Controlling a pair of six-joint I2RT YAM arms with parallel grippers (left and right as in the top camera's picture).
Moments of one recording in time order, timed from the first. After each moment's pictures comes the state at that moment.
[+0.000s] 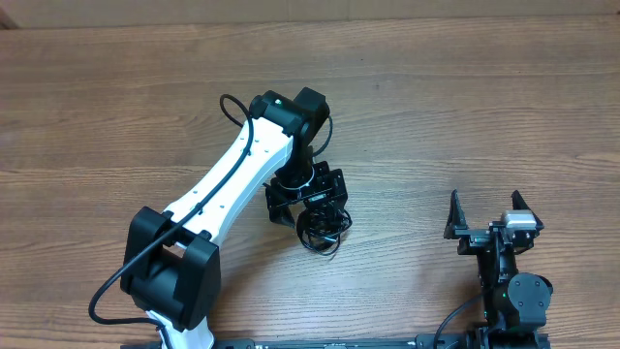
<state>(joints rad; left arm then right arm) -0.53 1.89 1.59 -1.42 0.43 -0.71 -0.01 0.01 0.02 -0.03 0.01 -0.04</state>
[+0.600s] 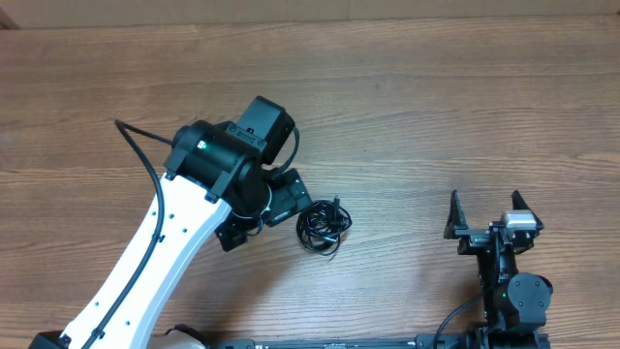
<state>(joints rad) -0.53 1.48 1.59 -1.60 0.15 -1.03 -0.01 0.01 0.02 -0.03 0.01 -0.04</state>
